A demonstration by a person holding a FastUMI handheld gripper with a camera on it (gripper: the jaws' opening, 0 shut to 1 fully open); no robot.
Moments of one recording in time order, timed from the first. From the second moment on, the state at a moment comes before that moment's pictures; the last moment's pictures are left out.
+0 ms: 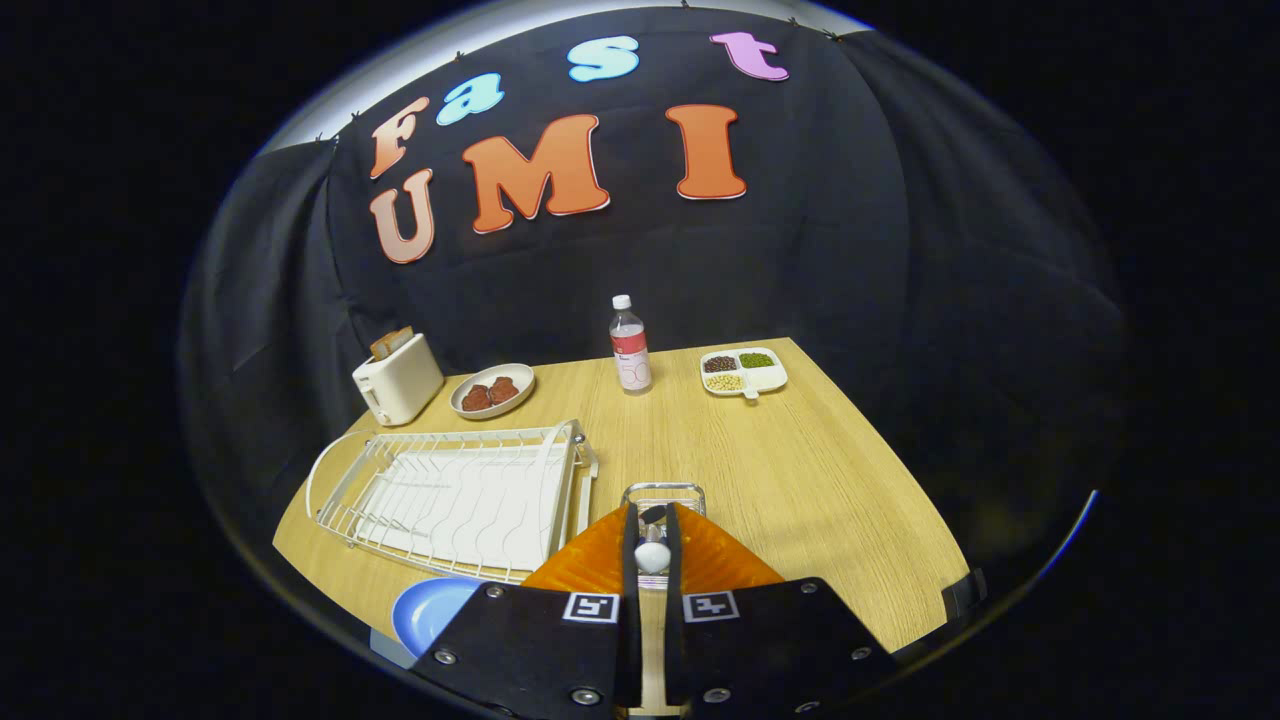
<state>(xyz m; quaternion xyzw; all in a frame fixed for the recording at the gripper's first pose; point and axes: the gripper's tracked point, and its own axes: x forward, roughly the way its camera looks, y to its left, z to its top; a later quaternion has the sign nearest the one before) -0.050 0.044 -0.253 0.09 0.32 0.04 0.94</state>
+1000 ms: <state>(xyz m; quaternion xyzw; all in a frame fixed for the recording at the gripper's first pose) -0.159 0.184 -0.251 0.12 0.37 0.30 0.87</state>
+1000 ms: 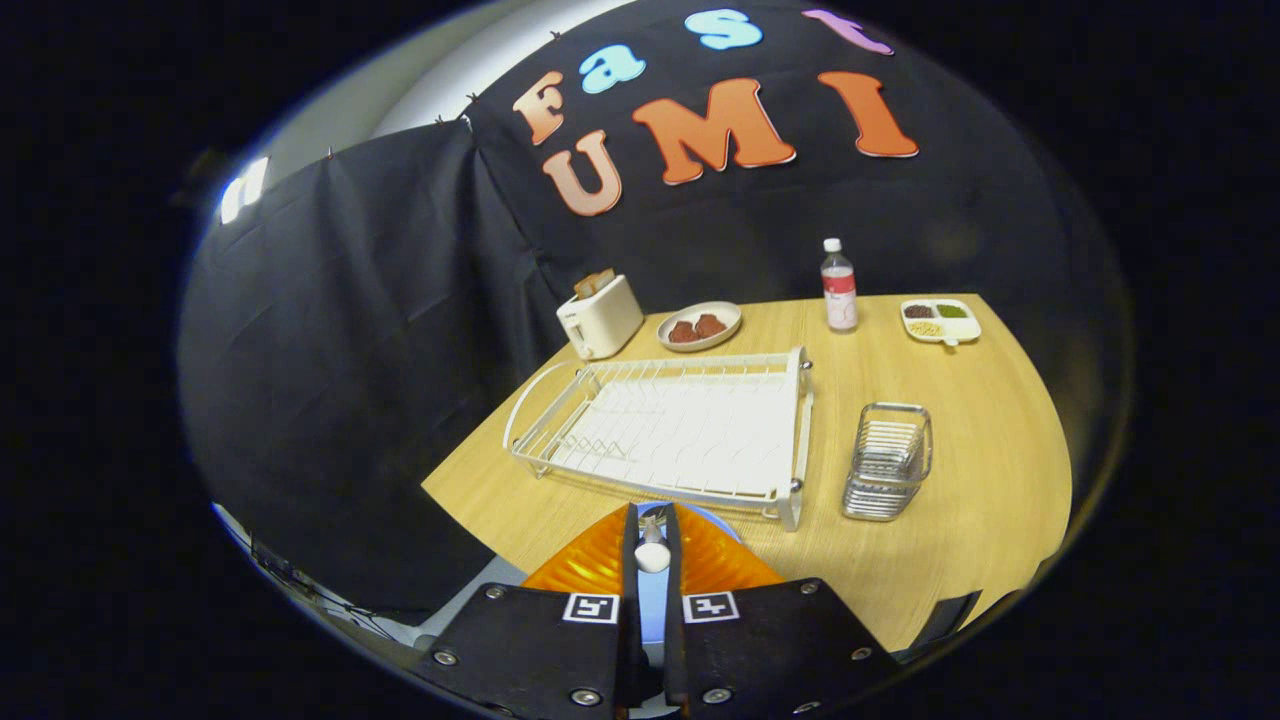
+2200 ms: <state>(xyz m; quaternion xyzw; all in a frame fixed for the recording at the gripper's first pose) -0.166 0.187 -0.344 0.06 0.48 0.28 0.83</state>
